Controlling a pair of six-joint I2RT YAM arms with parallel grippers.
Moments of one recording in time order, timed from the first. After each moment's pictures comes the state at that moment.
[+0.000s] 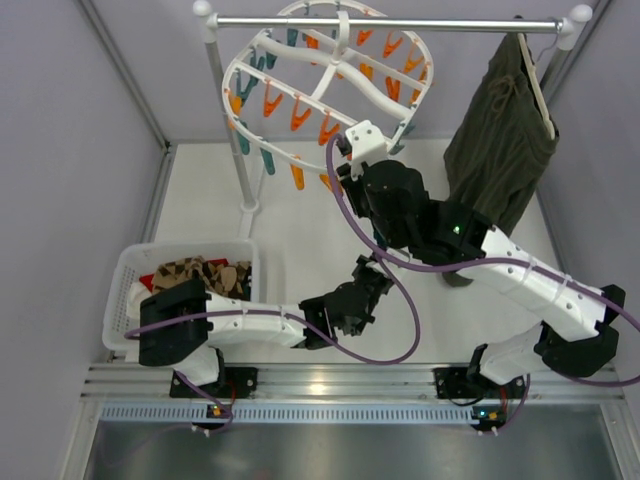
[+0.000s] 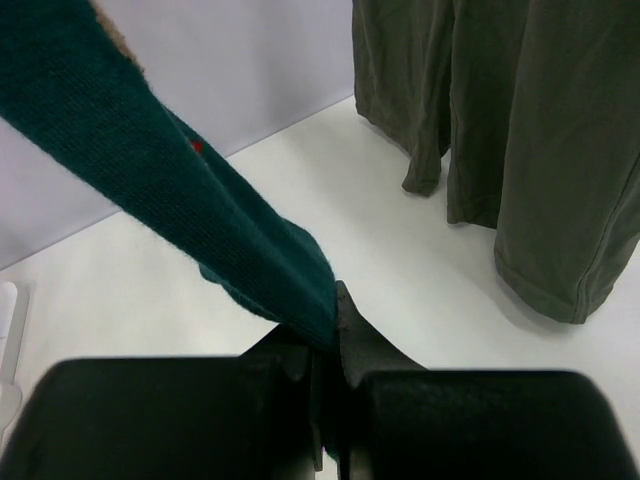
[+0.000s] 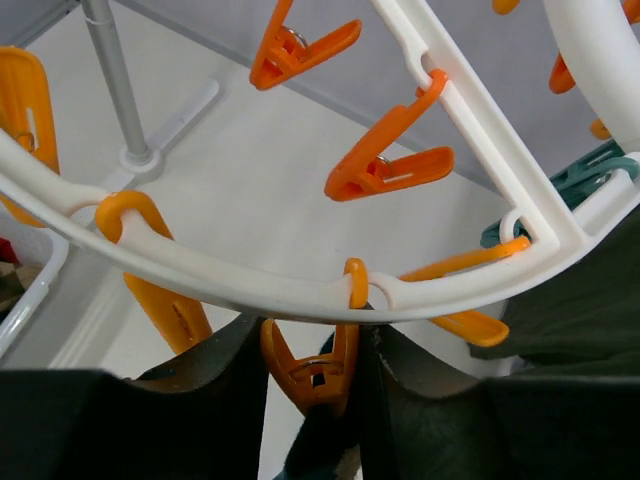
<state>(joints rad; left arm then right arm) -1.36 1.58 0.89 0.79 -0.87 0.27 1.09 1.40 1.70 -0.62 0.71 -0.01</state>
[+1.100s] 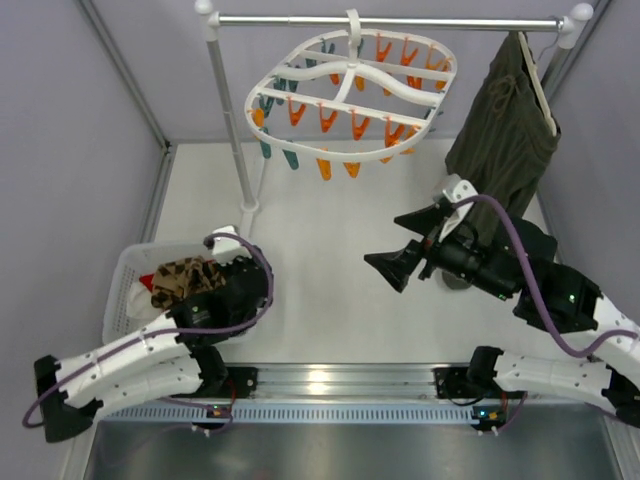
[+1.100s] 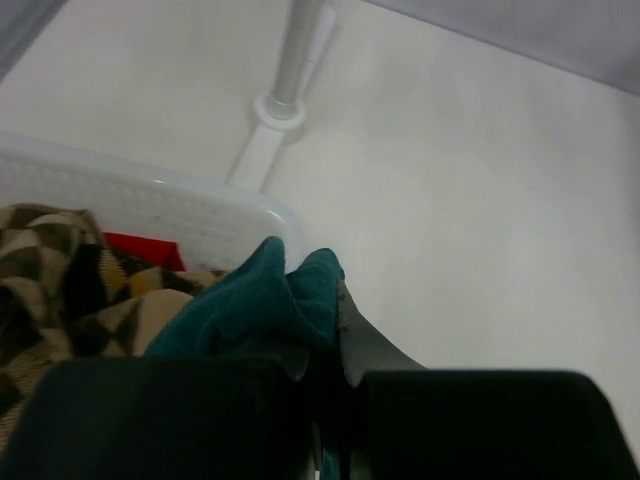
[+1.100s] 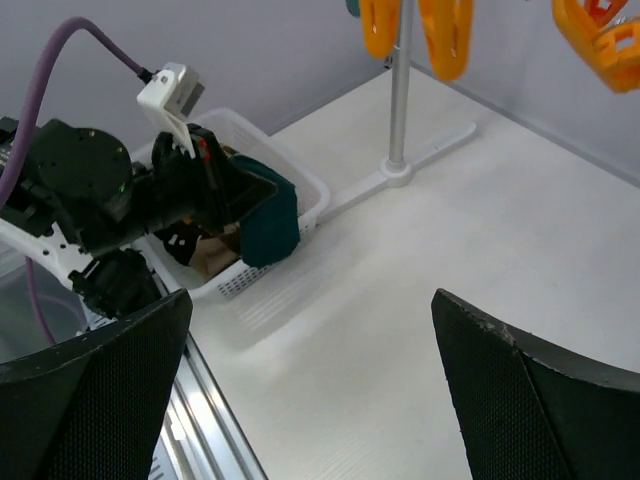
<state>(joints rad) -1.08 0.78 0.65 -0.37 -1.10 -0.70 1.09 0.85 1.25 -0.48 0.12 0.13</state>
